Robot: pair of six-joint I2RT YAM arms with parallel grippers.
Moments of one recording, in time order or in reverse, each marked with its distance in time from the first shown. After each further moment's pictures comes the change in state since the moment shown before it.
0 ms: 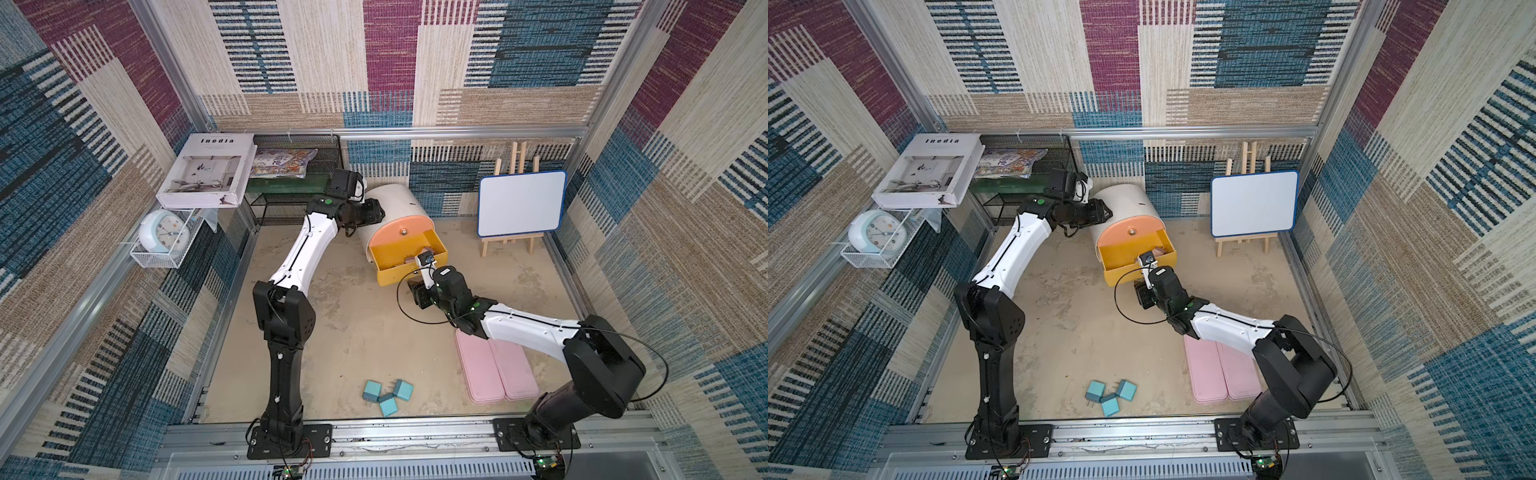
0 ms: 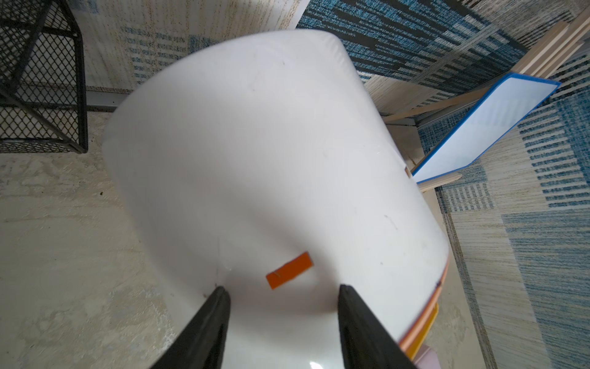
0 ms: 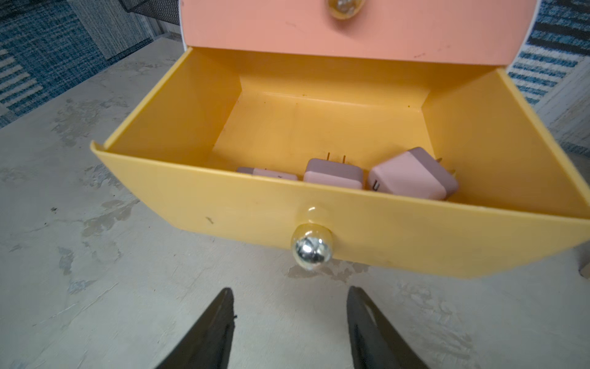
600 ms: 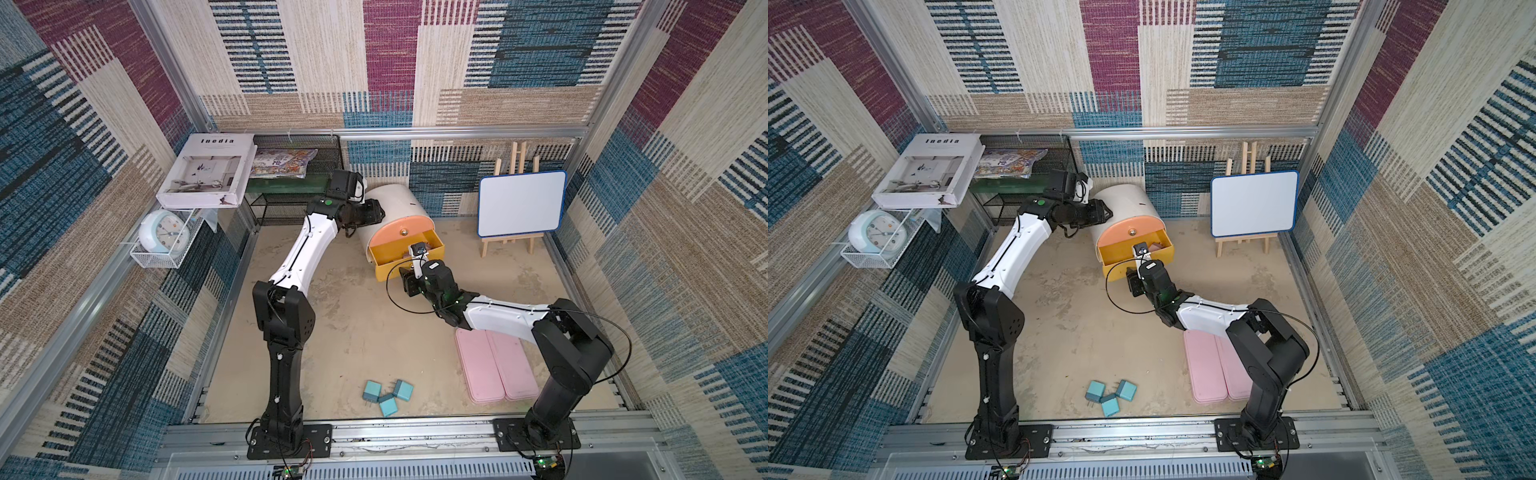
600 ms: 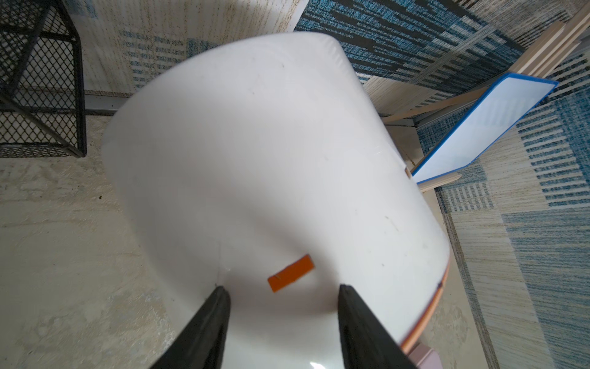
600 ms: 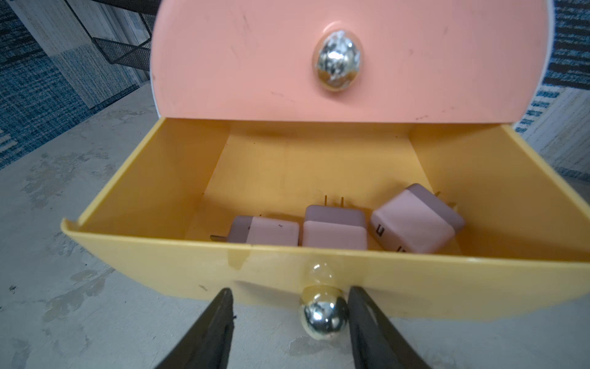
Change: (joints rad) left arm -0.003 -0.008 -0.021 0.019 0.006 0.006; right arm 0.002 0.151 0.103 0.148 0.072 0.027
